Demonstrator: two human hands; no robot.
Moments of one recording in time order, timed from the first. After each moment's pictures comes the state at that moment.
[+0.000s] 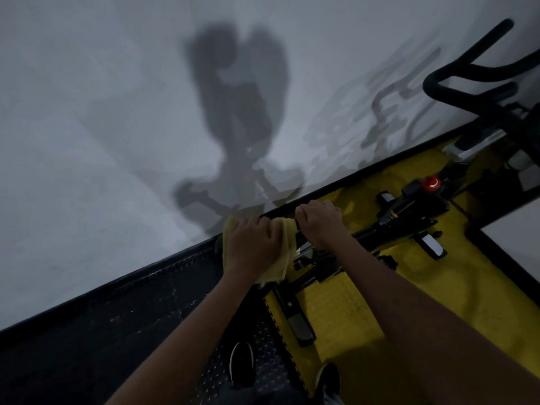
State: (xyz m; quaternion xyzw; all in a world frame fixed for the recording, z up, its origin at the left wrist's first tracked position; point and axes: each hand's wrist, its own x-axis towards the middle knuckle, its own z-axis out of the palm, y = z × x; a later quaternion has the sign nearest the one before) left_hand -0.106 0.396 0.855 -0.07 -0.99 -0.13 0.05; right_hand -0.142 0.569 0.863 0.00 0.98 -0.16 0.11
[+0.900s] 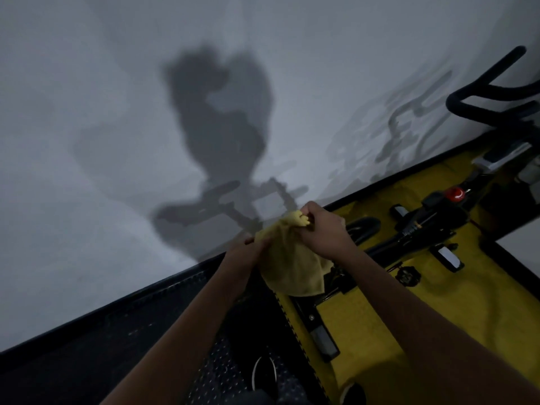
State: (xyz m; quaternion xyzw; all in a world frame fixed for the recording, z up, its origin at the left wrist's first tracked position) left_hand -0.091 0.267 0.890 0.20 -0.72 -0.64 -0.19; right_hand -0.112 0.458 0.909 0.00 0.93 -0.37 0.06
